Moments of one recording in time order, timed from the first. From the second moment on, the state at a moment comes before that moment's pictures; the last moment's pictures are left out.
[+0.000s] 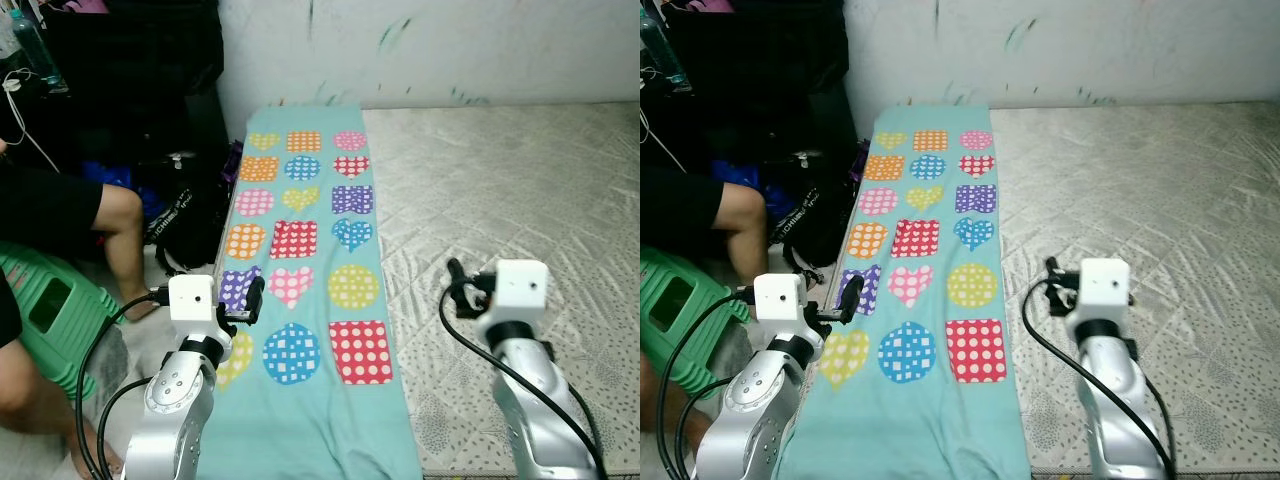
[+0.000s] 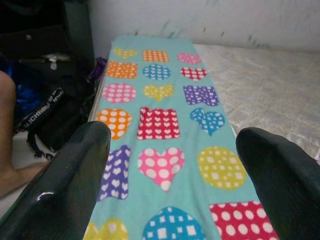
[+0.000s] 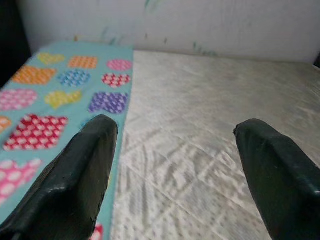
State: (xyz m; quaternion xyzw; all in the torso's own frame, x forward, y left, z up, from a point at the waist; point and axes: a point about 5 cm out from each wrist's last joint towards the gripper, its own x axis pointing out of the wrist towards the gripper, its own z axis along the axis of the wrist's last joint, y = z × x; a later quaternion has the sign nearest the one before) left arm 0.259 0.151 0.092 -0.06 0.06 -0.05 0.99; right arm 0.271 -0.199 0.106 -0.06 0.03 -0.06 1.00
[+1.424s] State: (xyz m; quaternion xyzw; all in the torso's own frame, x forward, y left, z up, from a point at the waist) left arm 0.252 0.152 0.094 -0.07 0.07 -0.05 0.99; right arm 0.266 -0.205 0.108 -0.04 0.02 -0.06 1.00
